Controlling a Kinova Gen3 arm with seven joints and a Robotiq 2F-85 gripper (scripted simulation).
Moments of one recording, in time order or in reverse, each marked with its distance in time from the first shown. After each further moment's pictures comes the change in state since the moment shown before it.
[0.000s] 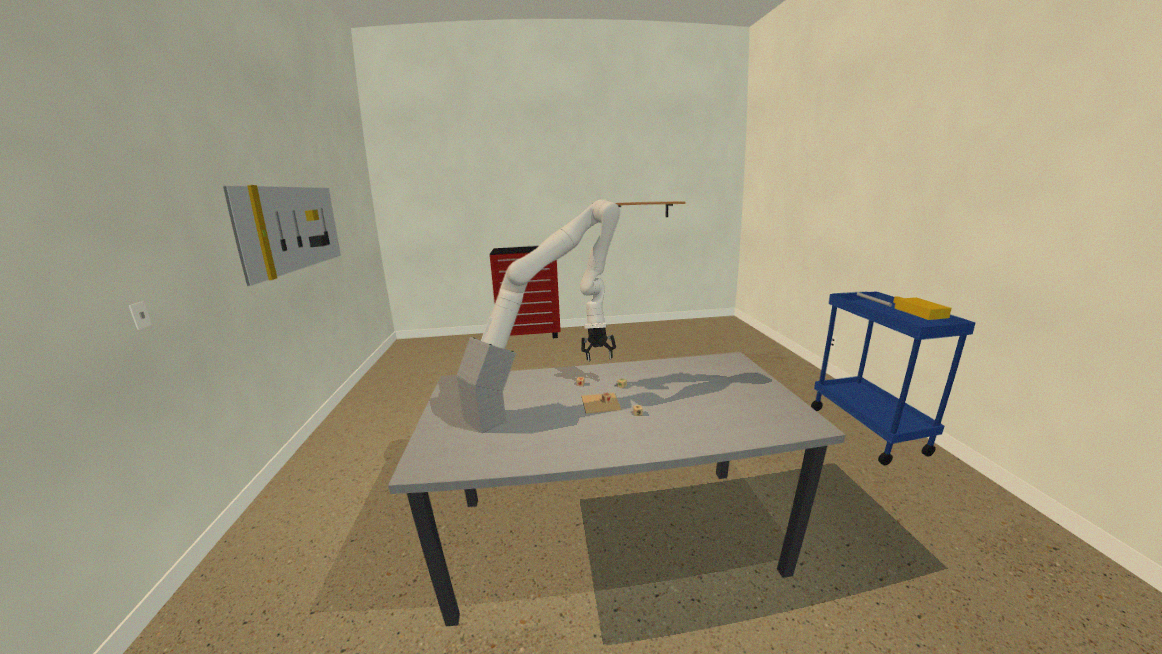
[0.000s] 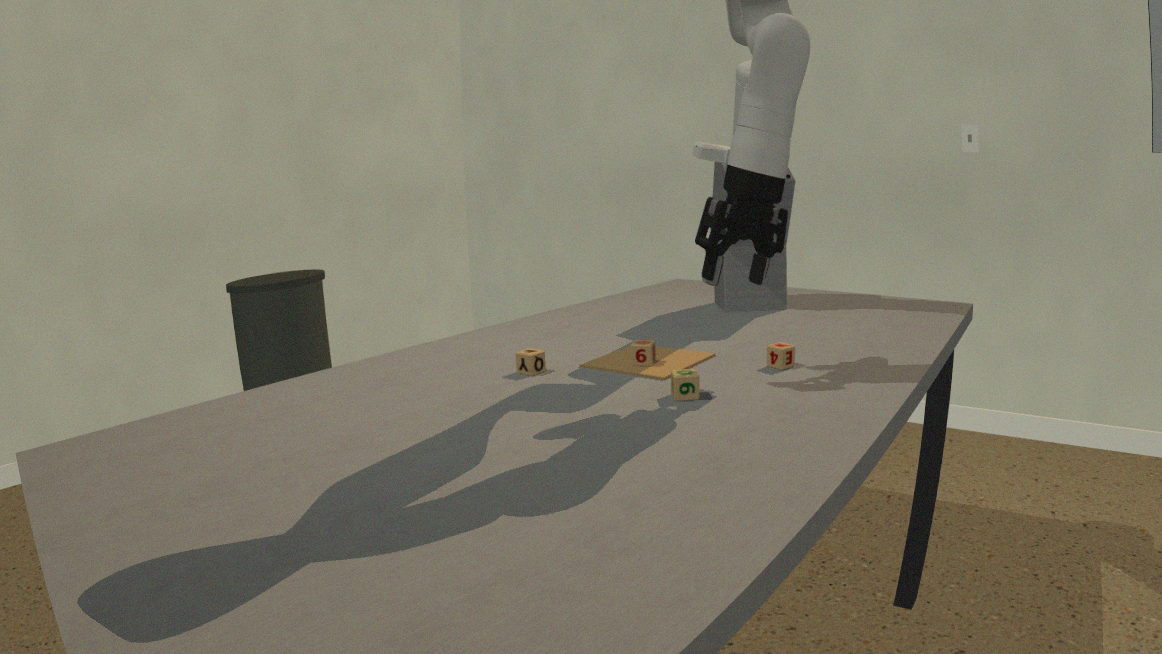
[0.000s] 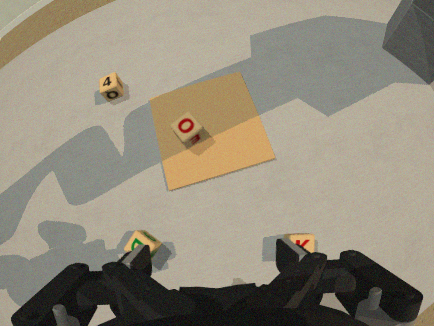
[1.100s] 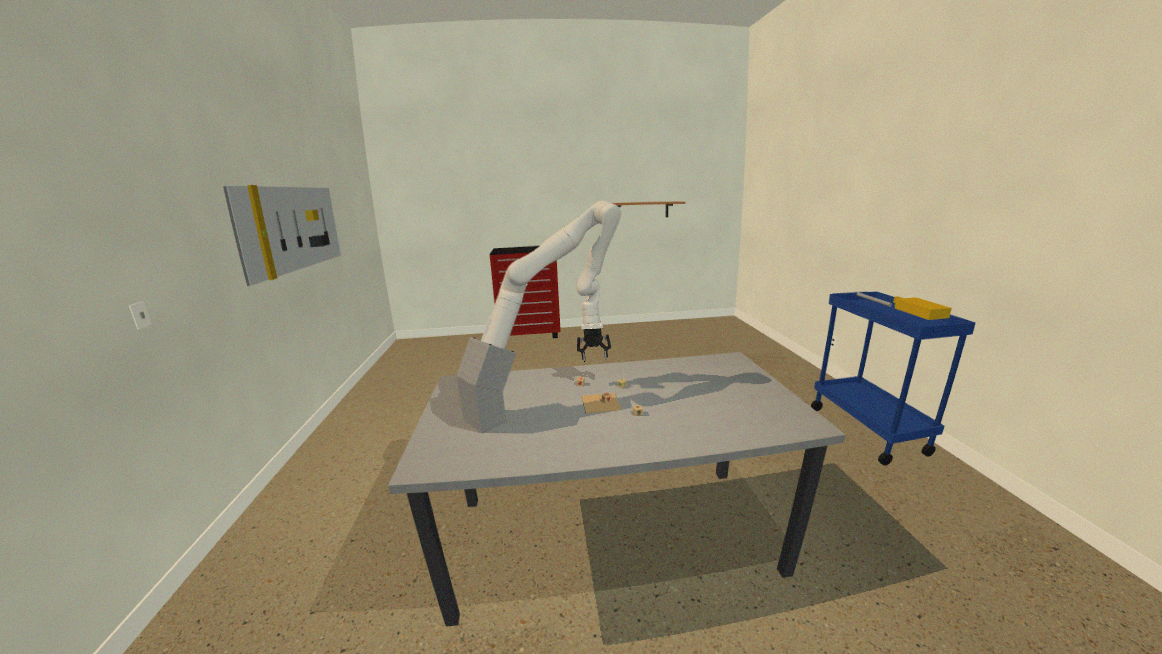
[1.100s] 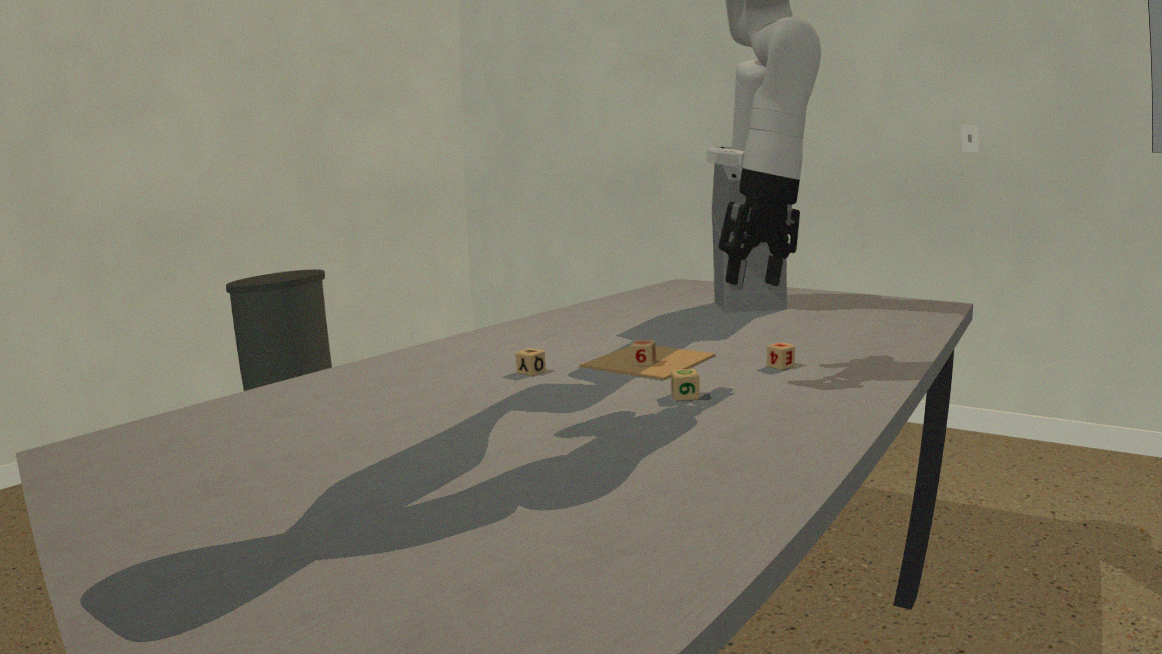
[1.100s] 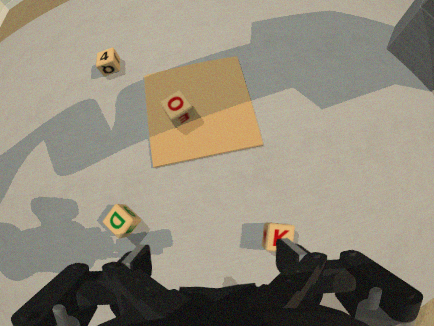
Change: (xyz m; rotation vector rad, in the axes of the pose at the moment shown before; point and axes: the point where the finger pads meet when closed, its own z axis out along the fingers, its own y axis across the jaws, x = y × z) arm -0.016 0.022 -0.001 -0.013 -0.054 -0.090
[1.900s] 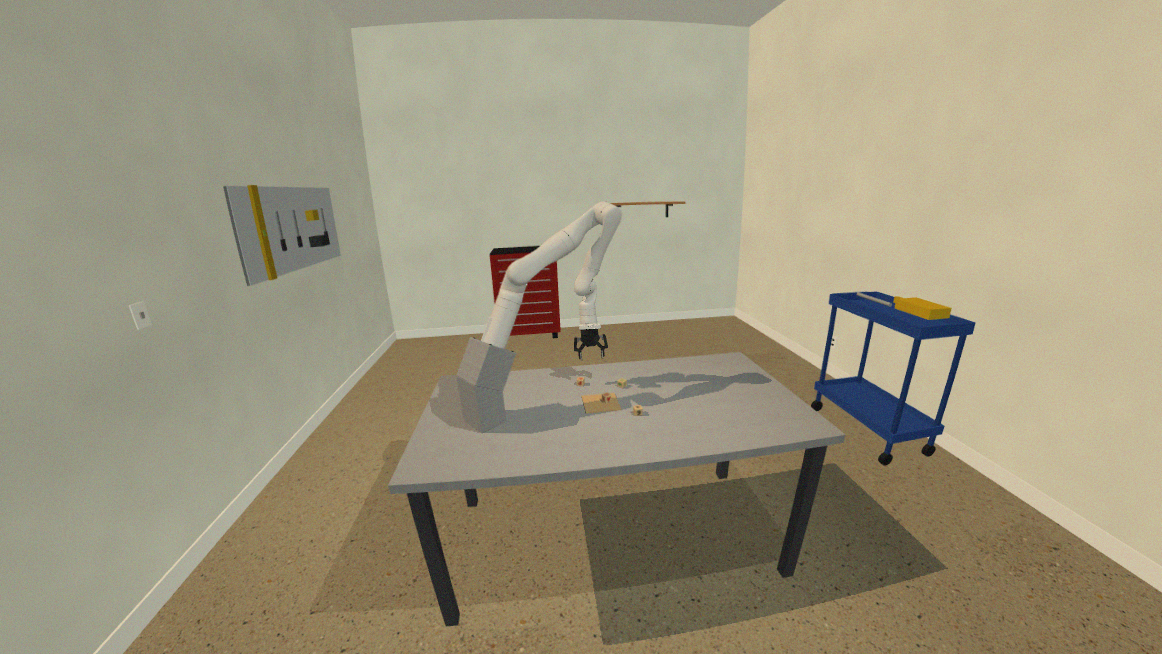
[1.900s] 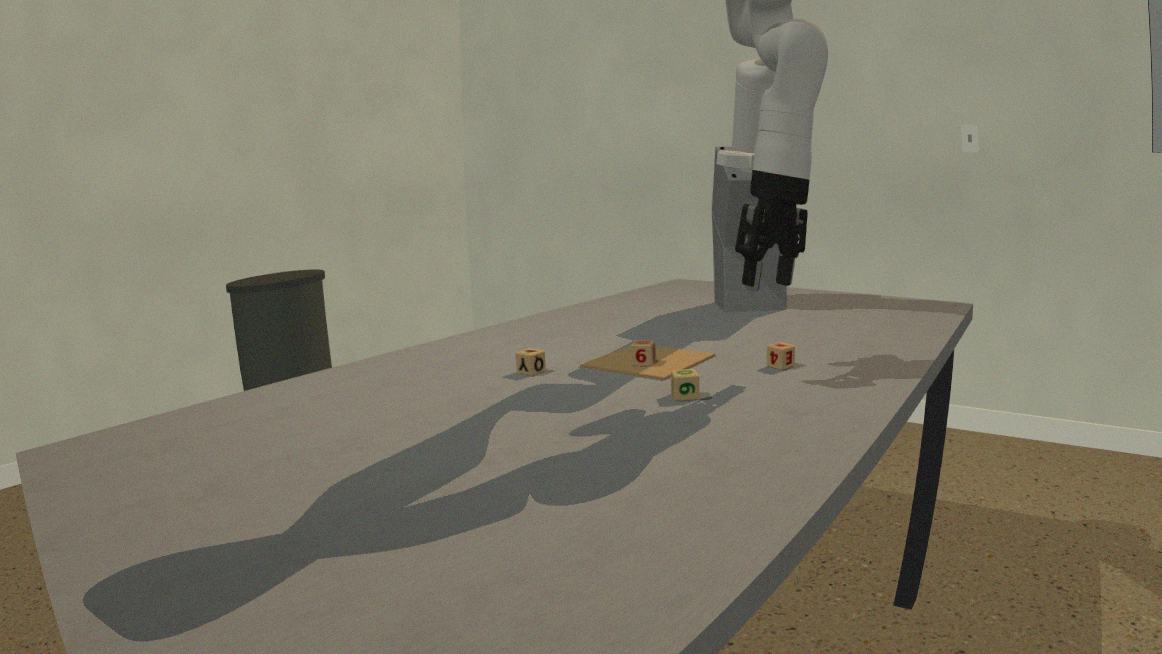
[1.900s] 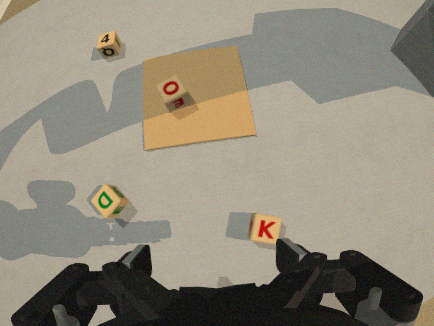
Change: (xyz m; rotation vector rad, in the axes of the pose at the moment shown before) arm -0.012 0.015 -0.001 -0.006 -0.035 -0.066
